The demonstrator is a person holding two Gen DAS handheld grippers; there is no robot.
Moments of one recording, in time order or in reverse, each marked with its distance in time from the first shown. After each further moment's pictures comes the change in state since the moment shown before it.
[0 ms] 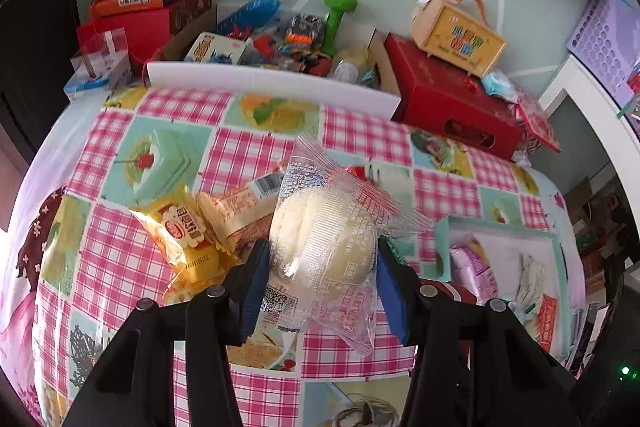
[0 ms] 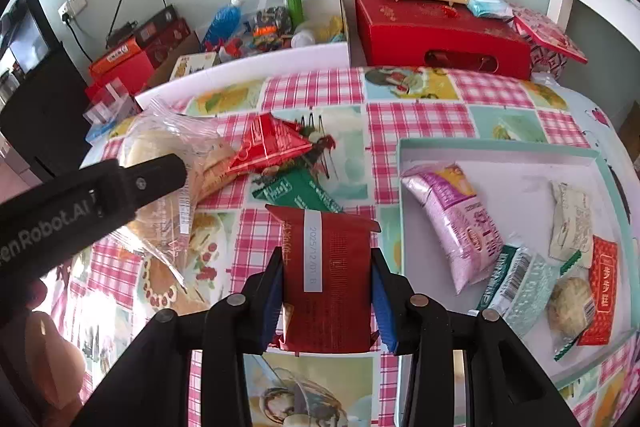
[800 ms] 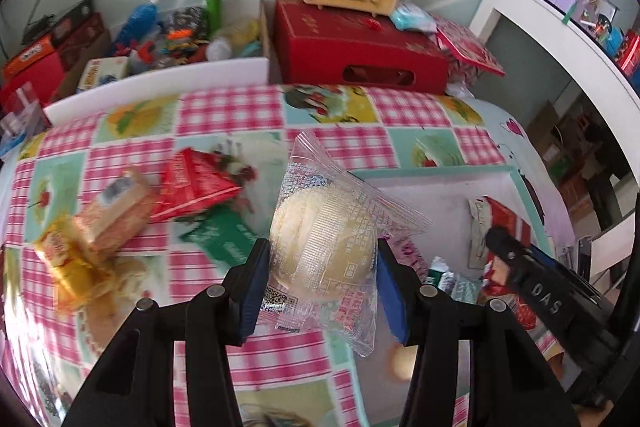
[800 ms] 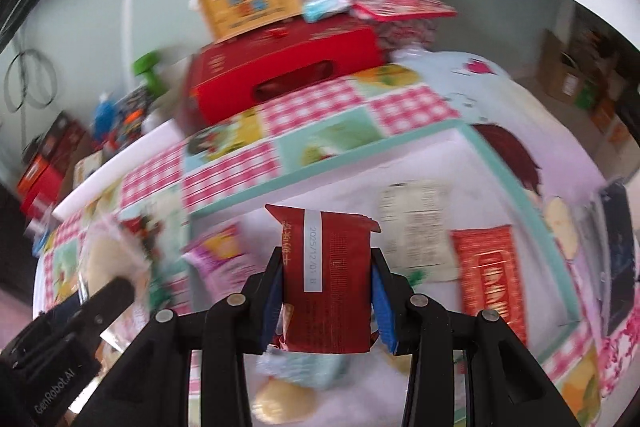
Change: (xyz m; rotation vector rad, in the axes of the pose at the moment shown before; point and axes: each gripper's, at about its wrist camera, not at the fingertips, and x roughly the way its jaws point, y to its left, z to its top) left arm 0.042 -0.123 -0.026 0.247 0.091 -0.117; right arm -0.025 -0.167 0.008 0.348 -0.080 -0.193
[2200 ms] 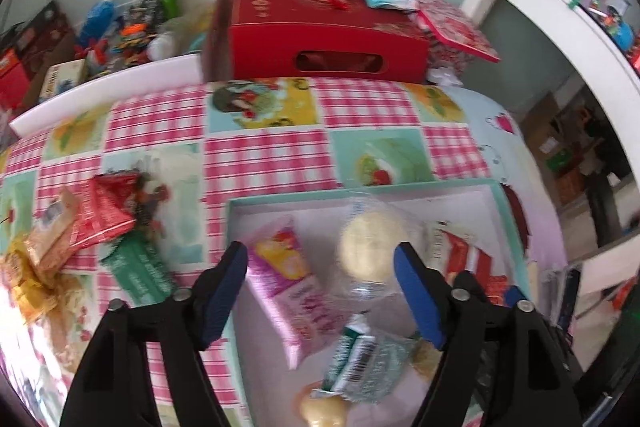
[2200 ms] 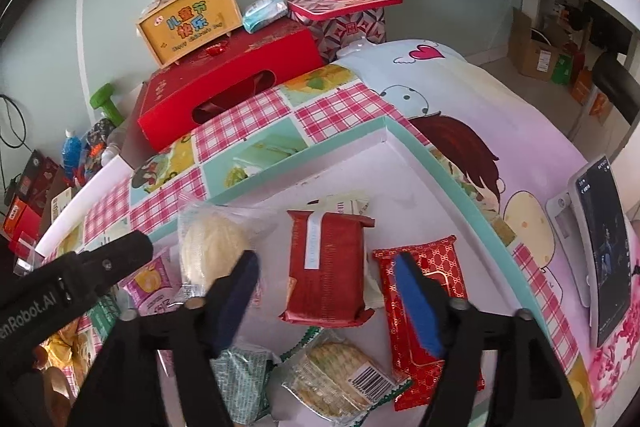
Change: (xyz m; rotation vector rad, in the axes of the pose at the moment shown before) left arm 0.038 -0.065 0.038 -0.027 0.077 0.023; right arm 0.015 -0.053 0.010 0.090 -0.014 -0.028
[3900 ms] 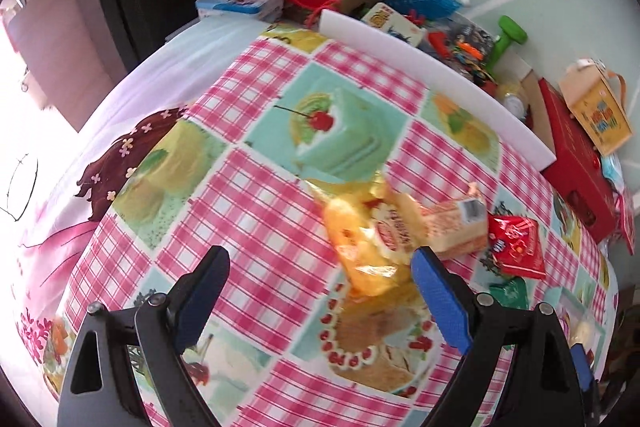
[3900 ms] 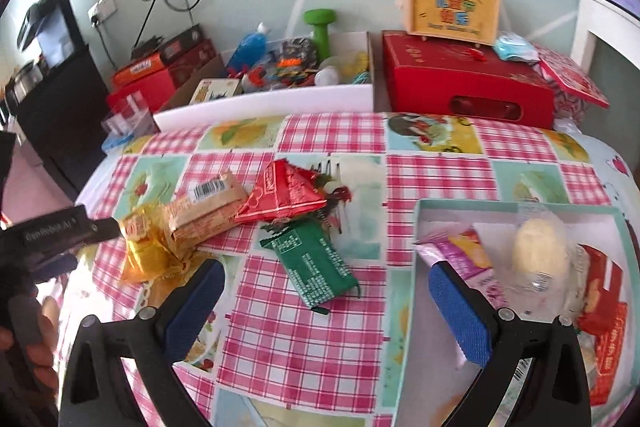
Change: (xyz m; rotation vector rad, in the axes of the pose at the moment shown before) left arm -0.070 0.307 -0.082 -0.624 -0.084 0.323; right arm -0.015 0.215 -0.083 -0.529 -0.016 0.306
